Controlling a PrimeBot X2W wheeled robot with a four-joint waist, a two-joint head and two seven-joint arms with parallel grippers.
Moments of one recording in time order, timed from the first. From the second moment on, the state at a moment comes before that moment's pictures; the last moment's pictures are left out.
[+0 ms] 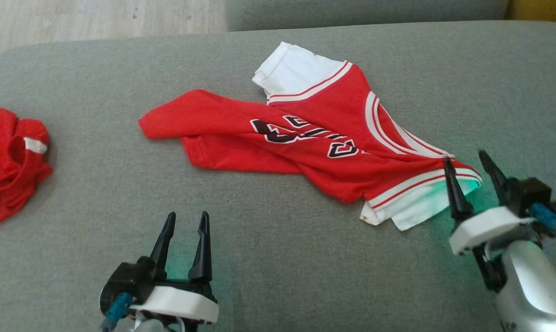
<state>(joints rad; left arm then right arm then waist) -0.06 0.05 -0.27 0.33 -0.36 -0.07 -0.25 -0.31 -0.22 0.12 0.63 0.15 0.12 -0.25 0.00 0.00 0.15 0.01</state>
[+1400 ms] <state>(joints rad) -0.42 0.04 -0.20 0.47 -0.44 -0.11 -0.26 -0.19 -0.12 0.21 0.28 0.19 0.12 -0.25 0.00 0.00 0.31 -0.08</state>
